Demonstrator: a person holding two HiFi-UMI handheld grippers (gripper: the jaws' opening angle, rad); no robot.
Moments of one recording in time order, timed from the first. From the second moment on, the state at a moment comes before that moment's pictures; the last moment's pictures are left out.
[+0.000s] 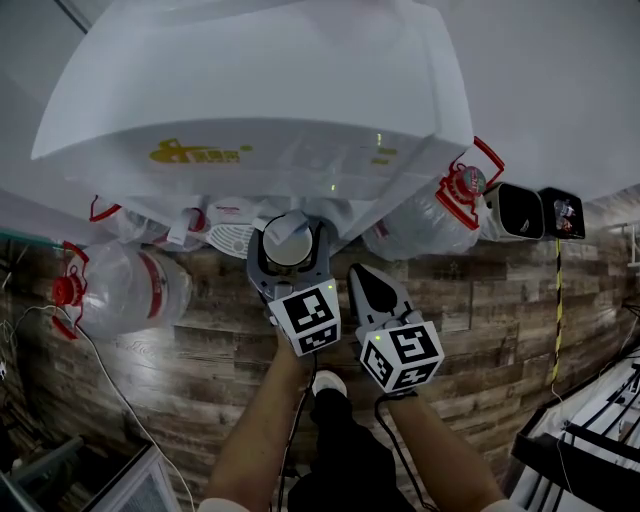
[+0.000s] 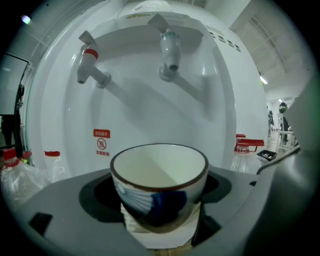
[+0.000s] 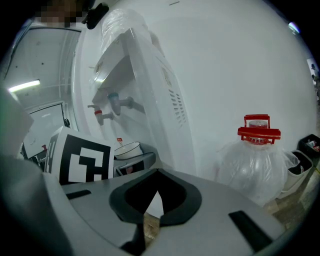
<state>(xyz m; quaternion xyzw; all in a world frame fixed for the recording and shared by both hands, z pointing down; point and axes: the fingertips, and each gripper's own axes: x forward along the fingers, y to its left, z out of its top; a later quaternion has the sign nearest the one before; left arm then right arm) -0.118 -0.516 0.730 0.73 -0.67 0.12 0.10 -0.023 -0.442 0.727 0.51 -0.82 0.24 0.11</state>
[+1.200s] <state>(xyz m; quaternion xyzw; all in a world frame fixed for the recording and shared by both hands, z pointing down) -0.117 -0.487 0.727 0.73 -0.65 0.15 0.15 -0.013 -0.419 0.710 0.52 -0.81 0.24 0.10</state>
